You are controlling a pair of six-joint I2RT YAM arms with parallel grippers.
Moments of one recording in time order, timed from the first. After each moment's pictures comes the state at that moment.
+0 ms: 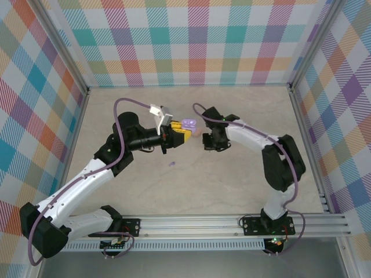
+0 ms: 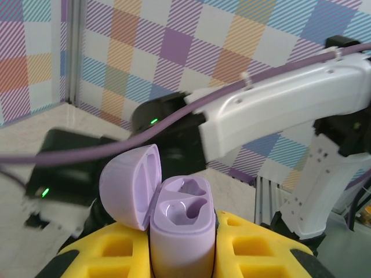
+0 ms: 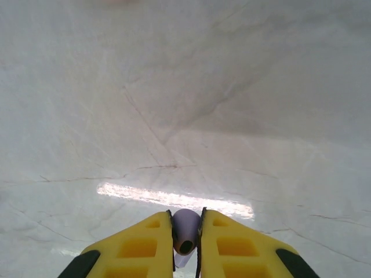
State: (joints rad) left arm -0.62 1.09 0.98 0.00 0.63 -0.21; right arm 0.57 1.78 1.30 -0.78 -0.05 0.50
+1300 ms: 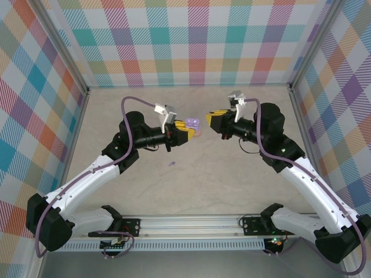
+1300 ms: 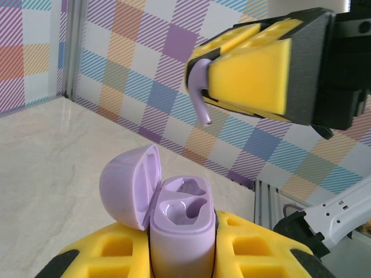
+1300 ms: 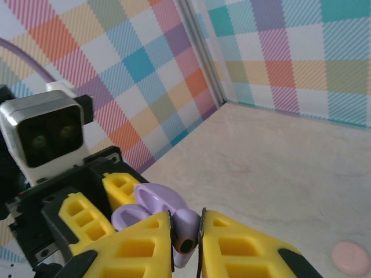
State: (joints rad) left arm -0.62 1.16 0.96 0.11 0.65 -0.26; right arm 0.58 1.02 1.11 -0.23 -0.44 0.32
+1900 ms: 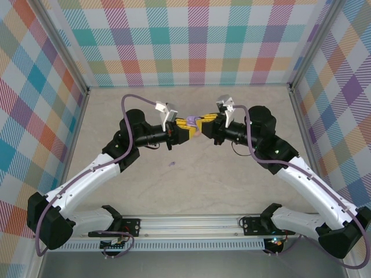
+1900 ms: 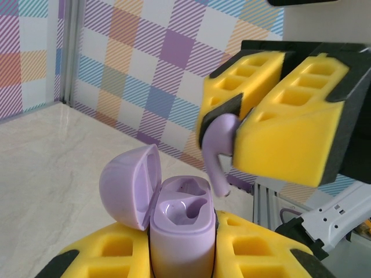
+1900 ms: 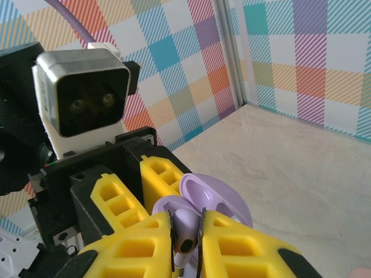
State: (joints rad) left arm -0.64 1.17 1.00 0.10 0.64 -0.26; right arm 0.68 1.05 1.11 -0.20 -0.40 0.23
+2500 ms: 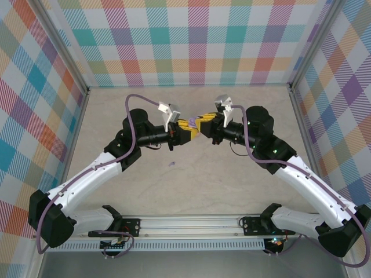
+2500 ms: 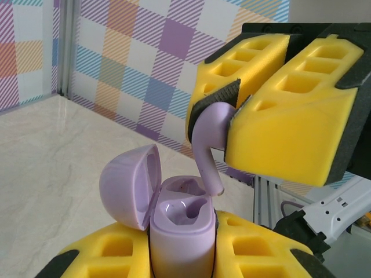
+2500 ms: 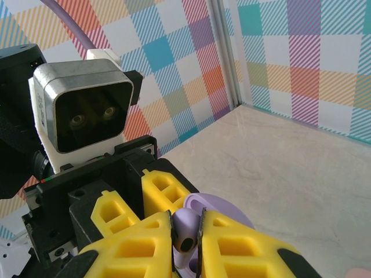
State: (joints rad) left arm -0.65 1.20 1.01 0.08 0.65 -0.24; right arm 0.70 1.06 1.11 -0.19 -0.36 0.23
